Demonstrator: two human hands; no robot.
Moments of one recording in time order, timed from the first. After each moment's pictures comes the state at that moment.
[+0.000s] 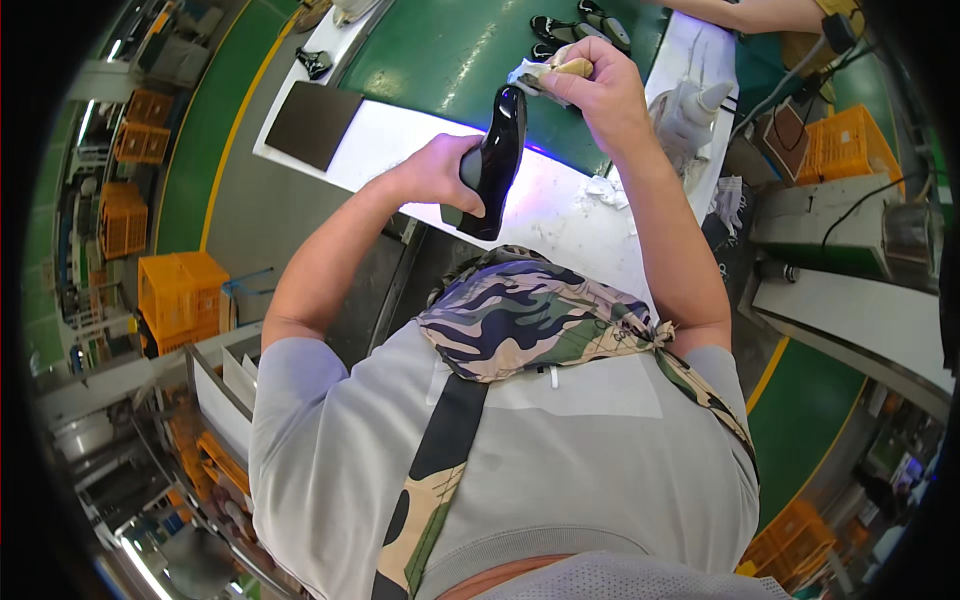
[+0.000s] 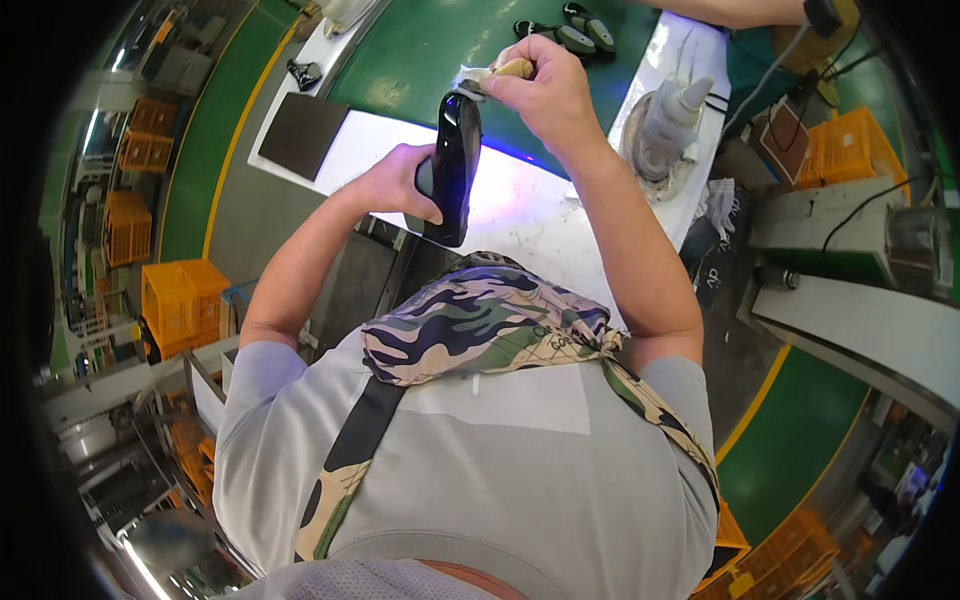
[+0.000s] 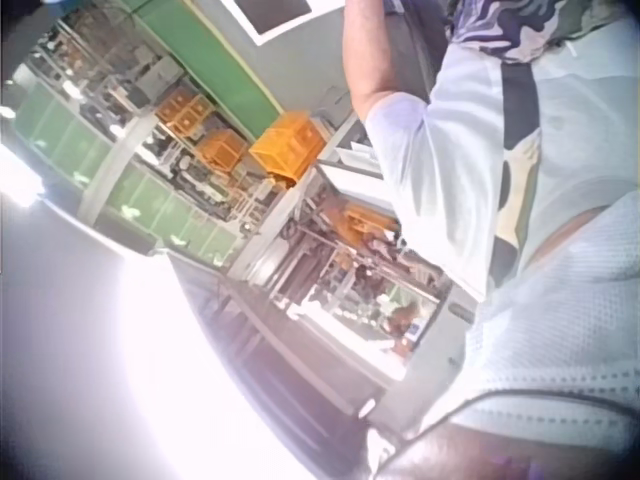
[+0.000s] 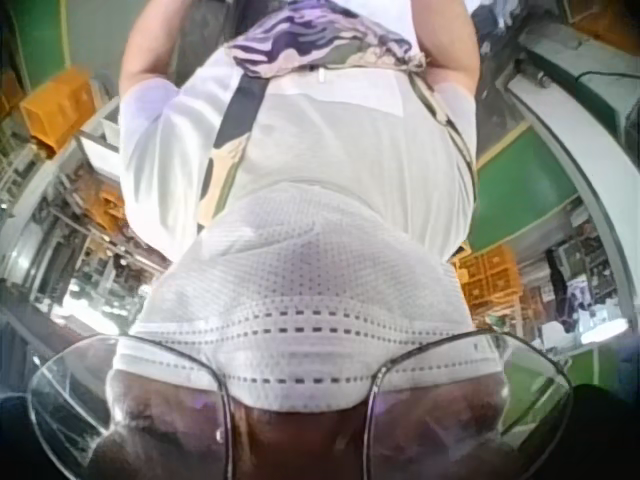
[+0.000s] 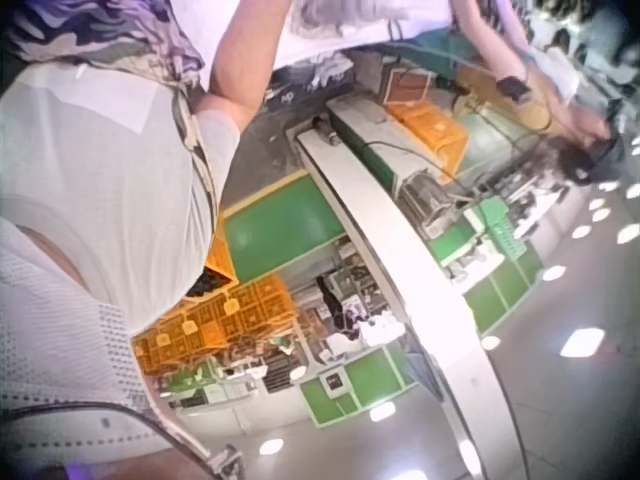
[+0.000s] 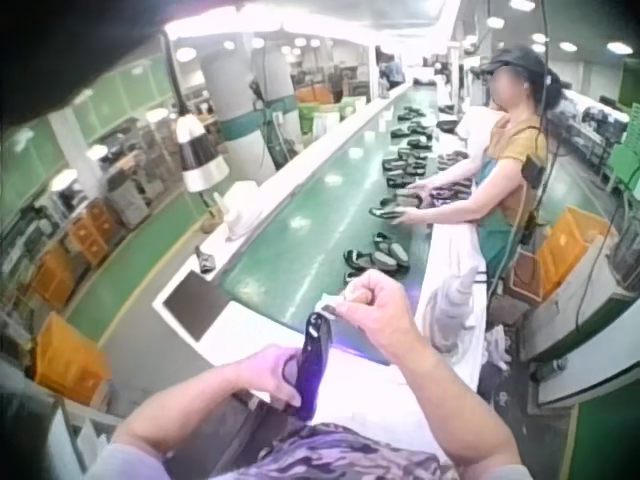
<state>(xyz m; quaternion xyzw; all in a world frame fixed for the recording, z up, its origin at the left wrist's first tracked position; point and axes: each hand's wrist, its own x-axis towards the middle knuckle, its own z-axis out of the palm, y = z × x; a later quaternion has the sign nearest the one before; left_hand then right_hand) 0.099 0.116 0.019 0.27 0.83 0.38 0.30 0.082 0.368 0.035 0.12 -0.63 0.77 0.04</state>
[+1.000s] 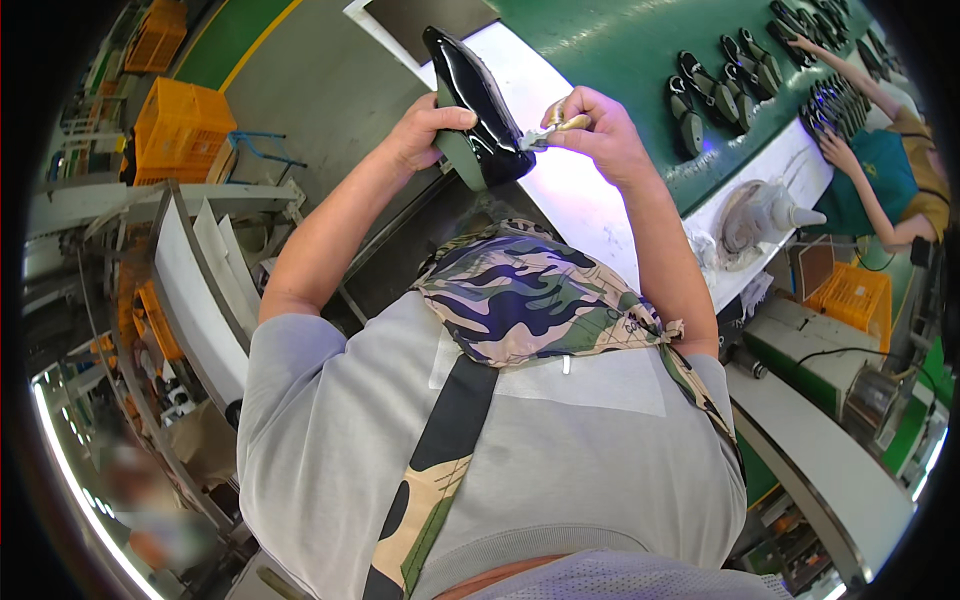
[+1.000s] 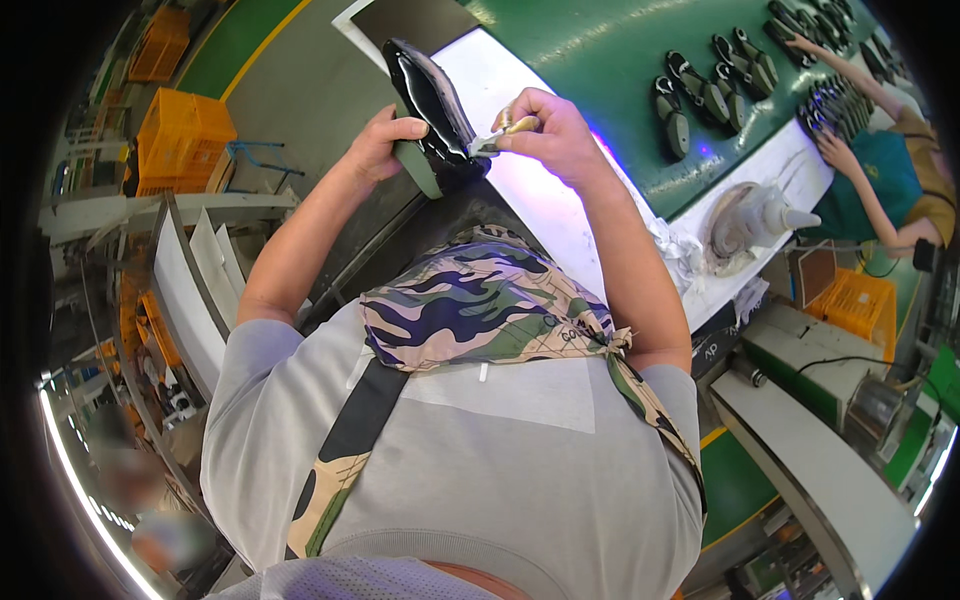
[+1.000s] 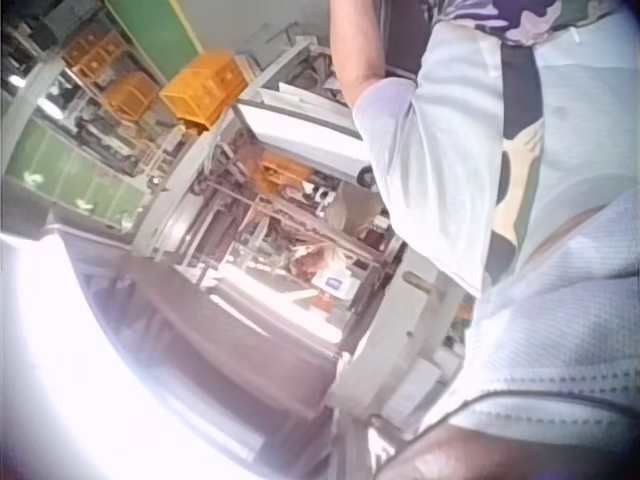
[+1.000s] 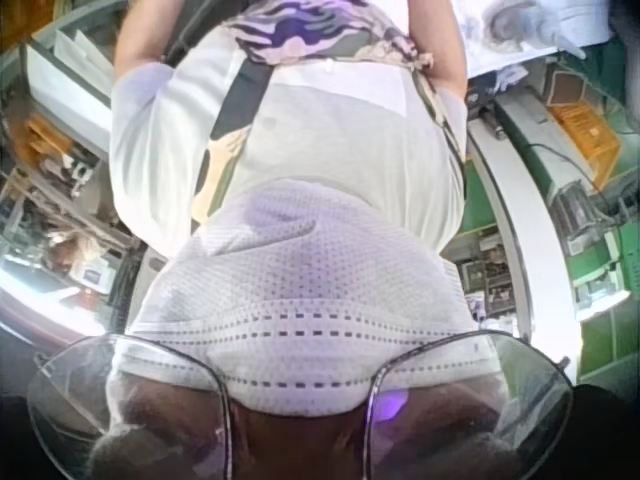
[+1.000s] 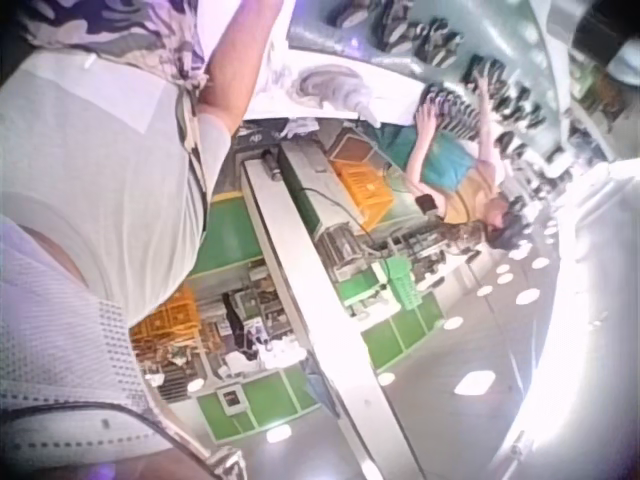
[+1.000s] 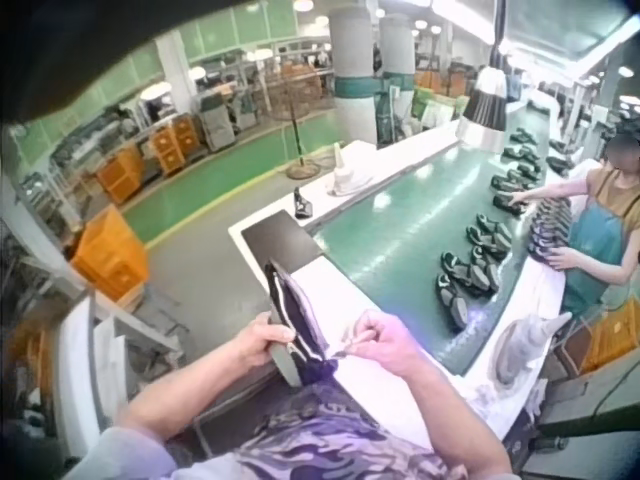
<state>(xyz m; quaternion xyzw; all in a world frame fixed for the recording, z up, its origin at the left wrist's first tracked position) 0.171 -0.082 -0.031 -0.08 0.52 0.83 0.16 0.095 0.186 -0.018 0.29 -0.55 0.72 -0.29</state>
